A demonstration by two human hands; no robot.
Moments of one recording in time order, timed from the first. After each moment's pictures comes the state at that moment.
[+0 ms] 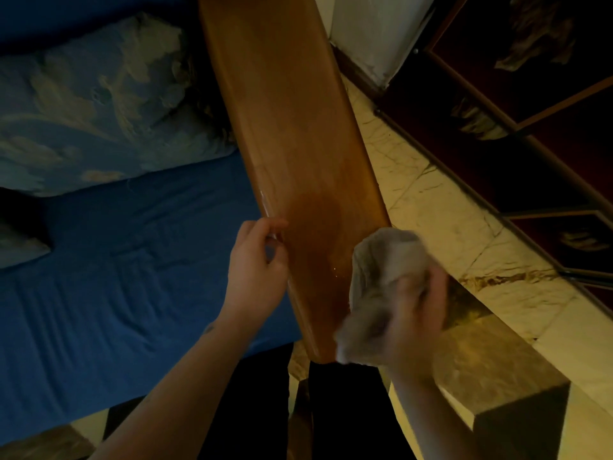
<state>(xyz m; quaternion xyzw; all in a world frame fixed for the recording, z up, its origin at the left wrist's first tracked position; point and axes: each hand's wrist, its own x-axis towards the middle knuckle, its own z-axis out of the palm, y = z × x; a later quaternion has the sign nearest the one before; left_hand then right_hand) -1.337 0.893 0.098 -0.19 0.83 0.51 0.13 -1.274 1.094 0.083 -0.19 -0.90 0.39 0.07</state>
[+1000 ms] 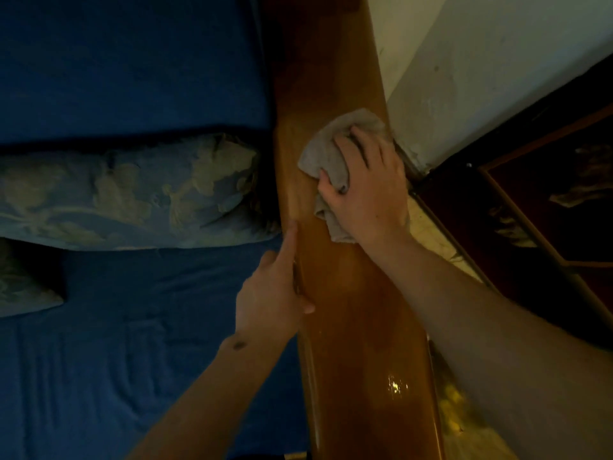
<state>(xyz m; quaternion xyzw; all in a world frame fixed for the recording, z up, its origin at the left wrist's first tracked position) -1.499 0.833 0.081 -0.19 0.89 0.32 0.27 -1.655 0.959 0.047 0.17 -0.96 0.18 0.10</state>
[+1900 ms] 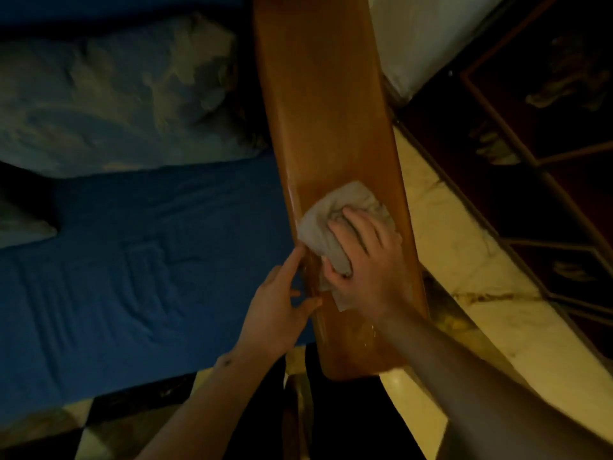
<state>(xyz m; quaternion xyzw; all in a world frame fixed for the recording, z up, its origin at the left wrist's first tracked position) -1.313 0.864 0.072 -0.15 0.81 0.50 0.26 -1.381 1.044 0.049 0.20 -0.96 0.18 0.01</state>
